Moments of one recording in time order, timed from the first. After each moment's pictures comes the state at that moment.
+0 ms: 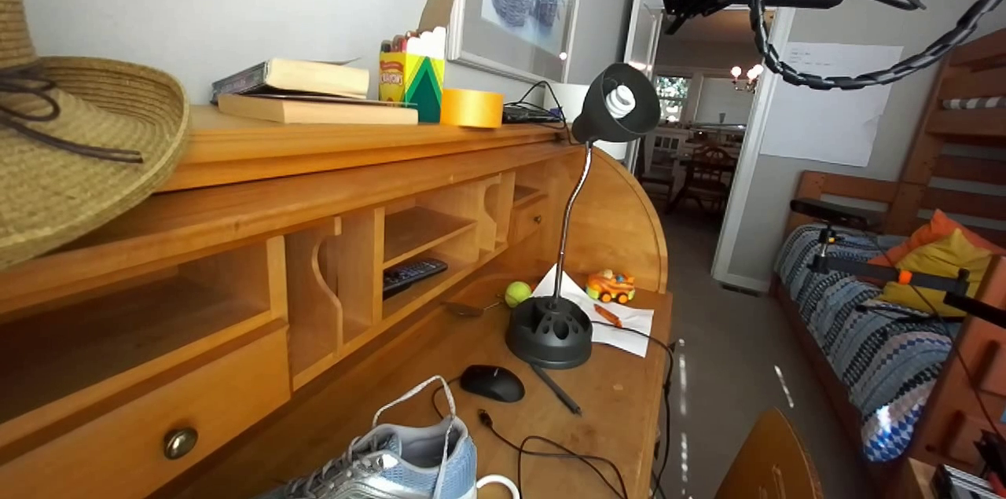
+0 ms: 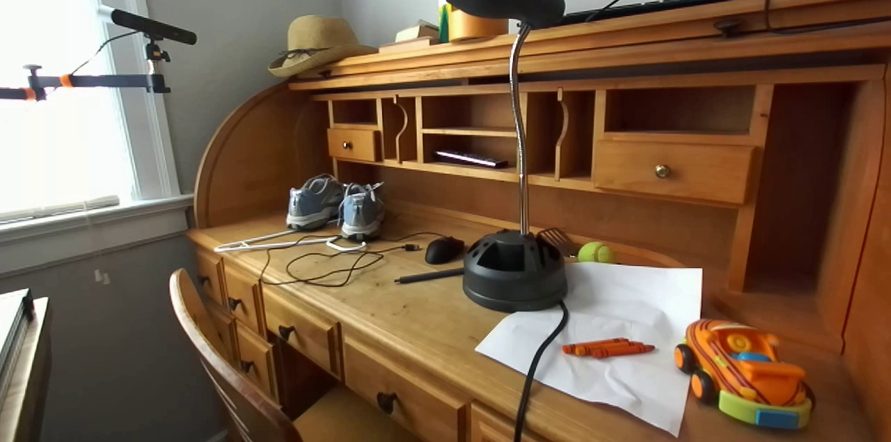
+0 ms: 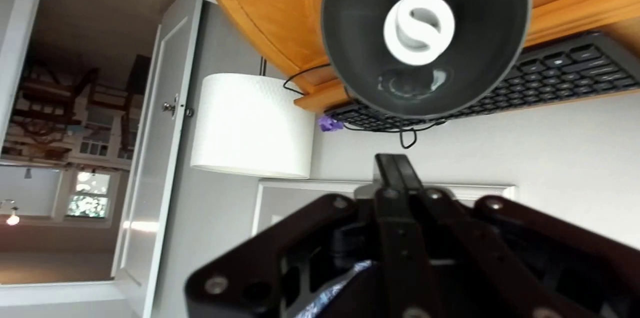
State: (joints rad) arm -0.74 -0.61 0.43 -2.33 -0.58 2.65 0.85
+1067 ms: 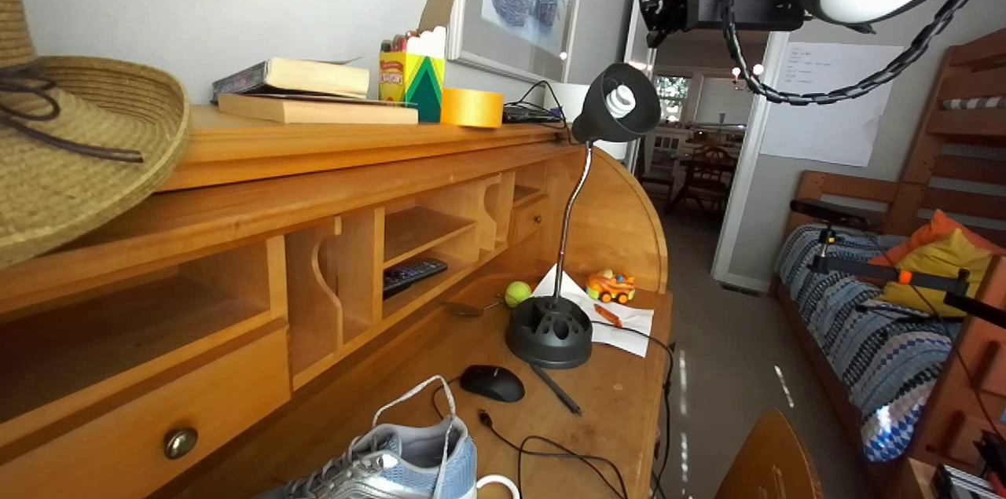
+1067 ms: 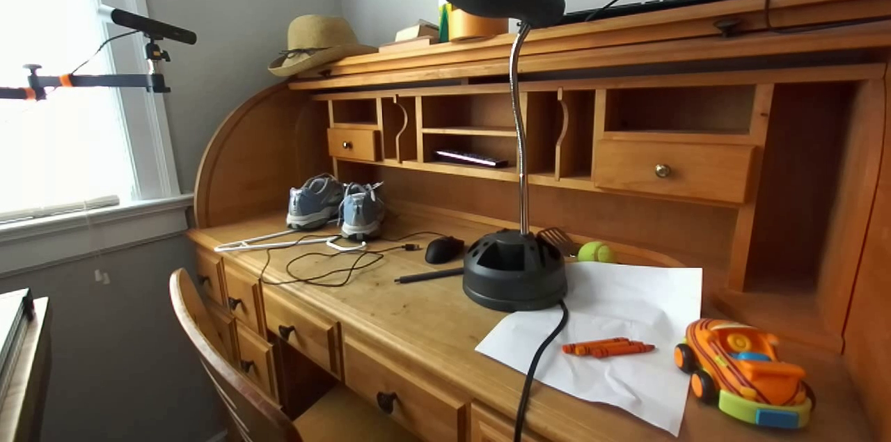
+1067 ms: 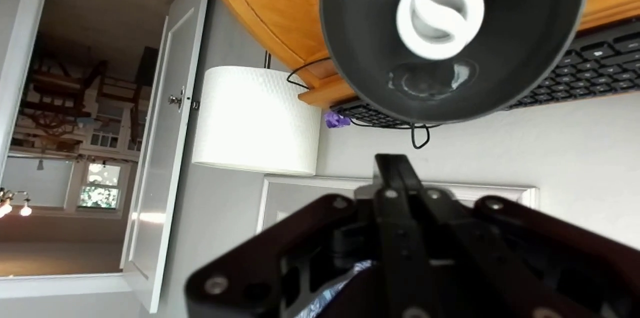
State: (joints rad) arm -0.71 -0.48 0.38 -2.27 -0.82 2.67 1.04
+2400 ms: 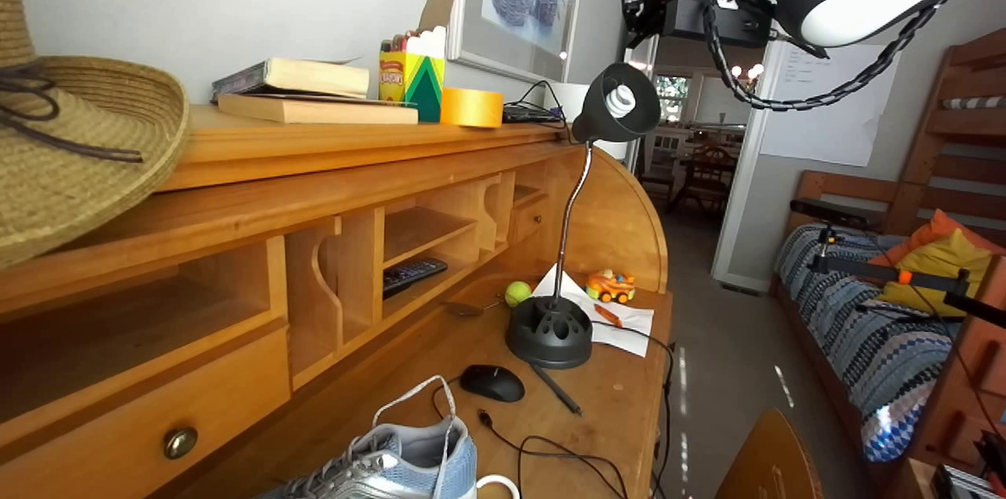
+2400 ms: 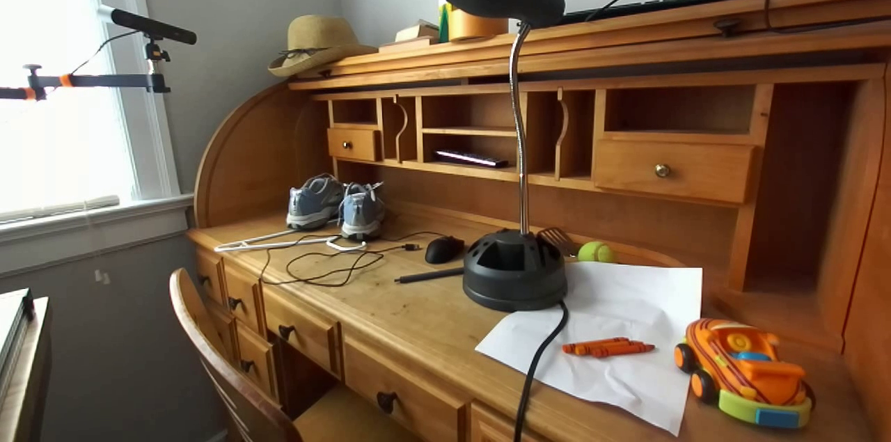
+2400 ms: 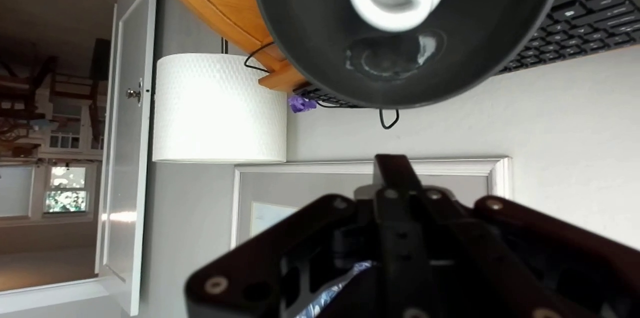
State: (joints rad) arm -0.71 -0.38 0.35 -2.22 -0.95 2.82 1.19
